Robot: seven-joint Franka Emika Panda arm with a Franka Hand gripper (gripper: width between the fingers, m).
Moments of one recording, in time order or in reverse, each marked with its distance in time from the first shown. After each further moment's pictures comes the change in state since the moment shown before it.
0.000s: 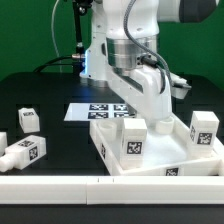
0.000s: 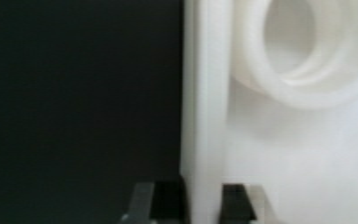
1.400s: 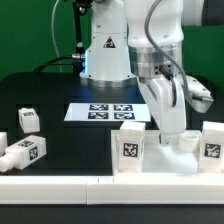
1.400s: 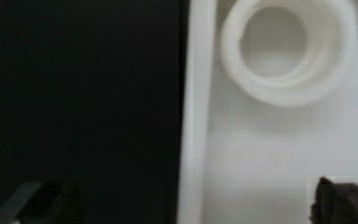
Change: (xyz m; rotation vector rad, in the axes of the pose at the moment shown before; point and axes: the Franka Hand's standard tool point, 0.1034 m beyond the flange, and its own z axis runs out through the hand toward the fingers) arm -0.029 -0.038 0.017 -0.001 -0.034 0.308
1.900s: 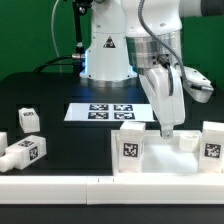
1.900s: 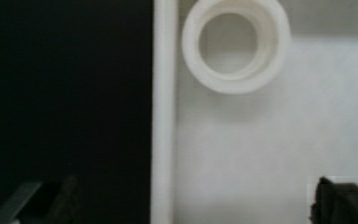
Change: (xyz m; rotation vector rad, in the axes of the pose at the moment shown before) arm -0.003 -0.010 -0.025 0.039 -0.043 0.042
